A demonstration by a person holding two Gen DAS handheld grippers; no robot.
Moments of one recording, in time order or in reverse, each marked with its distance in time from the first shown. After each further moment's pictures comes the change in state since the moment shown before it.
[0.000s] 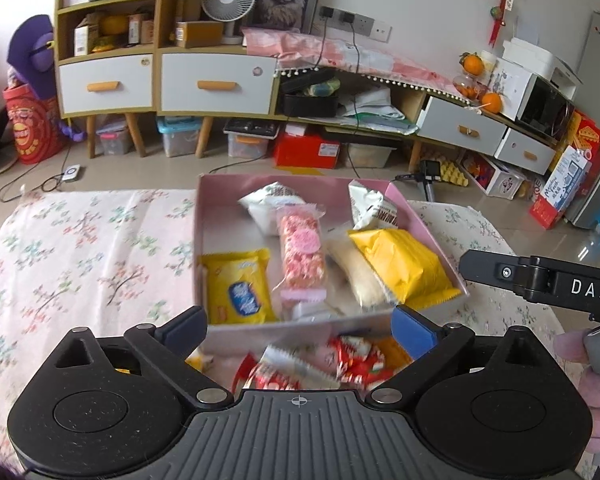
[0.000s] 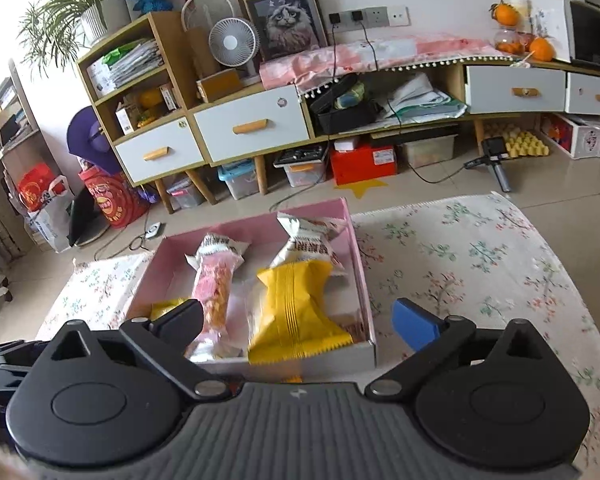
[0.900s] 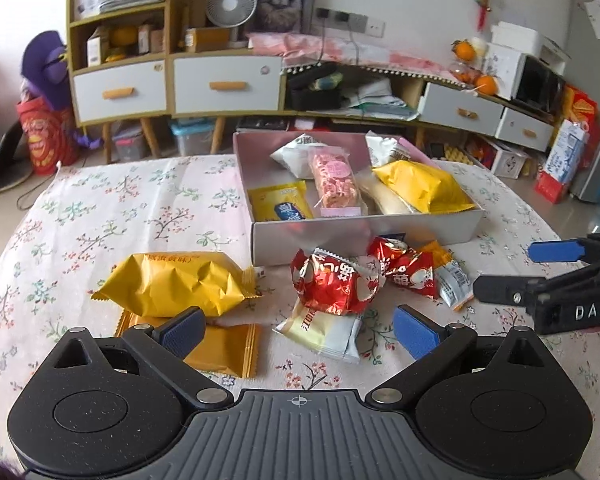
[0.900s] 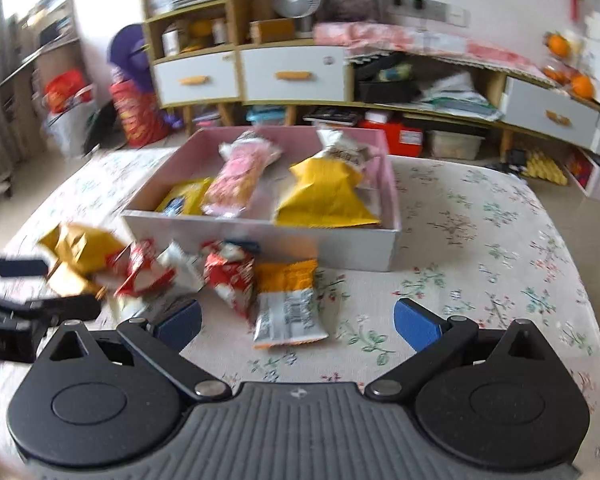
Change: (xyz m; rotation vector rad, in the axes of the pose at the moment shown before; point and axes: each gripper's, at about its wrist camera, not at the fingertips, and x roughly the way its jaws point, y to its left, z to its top) left arm -0.026 0.028 -0.078 0.089 -0.048 0.027; right arm -0.012 0.019 -0.068 -0.273 0.079 0.015
